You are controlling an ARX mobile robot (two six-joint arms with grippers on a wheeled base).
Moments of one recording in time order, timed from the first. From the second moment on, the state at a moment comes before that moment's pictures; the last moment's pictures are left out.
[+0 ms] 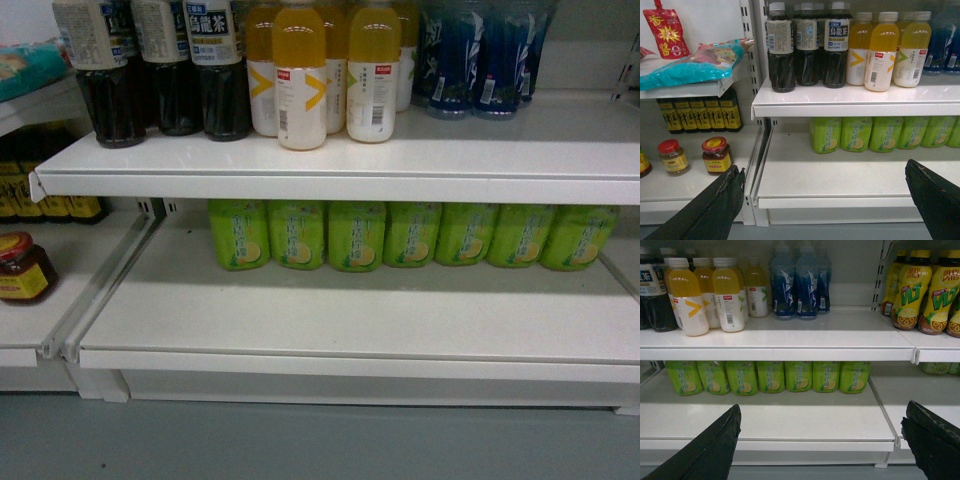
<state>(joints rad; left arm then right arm) 0.00 0.01 0.01 0.00 0.00 0.00 0.00 0.00 0.01 0.00 0.00 0.00</state>
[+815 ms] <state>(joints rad) 0.00 0.01 0.01 0.00 0.00 0.00 0.00 0.00 0.01 0.00 0.00 0.00</state>
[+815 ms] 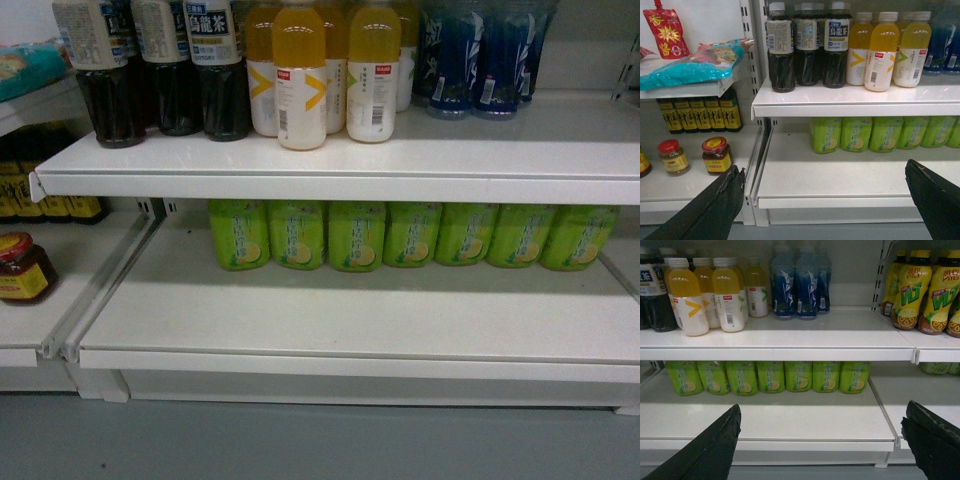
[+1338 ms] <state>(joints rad) 0.00 0.01 0.01 0.00 0.00 0.00 0.00 0.00 0.01 0.00 0.00 0.00</state>
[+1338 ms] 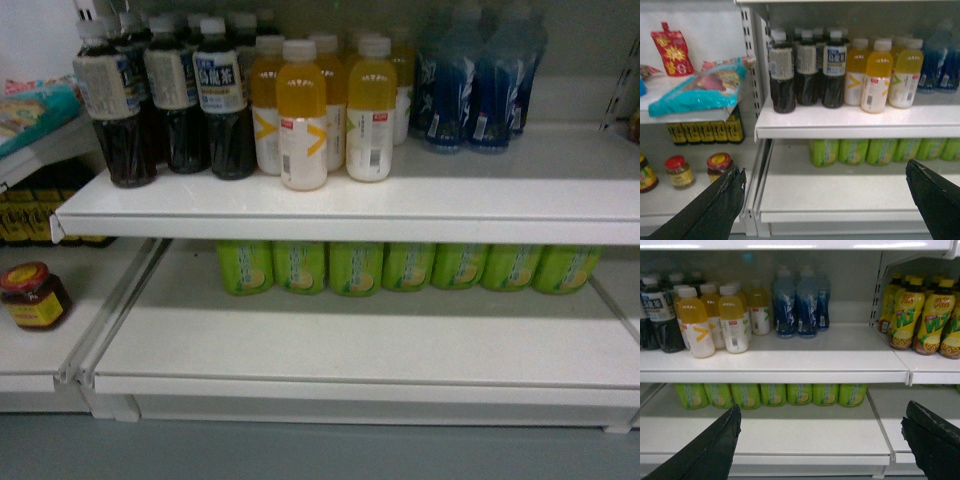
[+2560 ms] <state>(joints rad) 0.00 0.01 0.01 0.00 0.00 0.00 0.00 0.00 0.01 0.00 0.00 0.00</state>
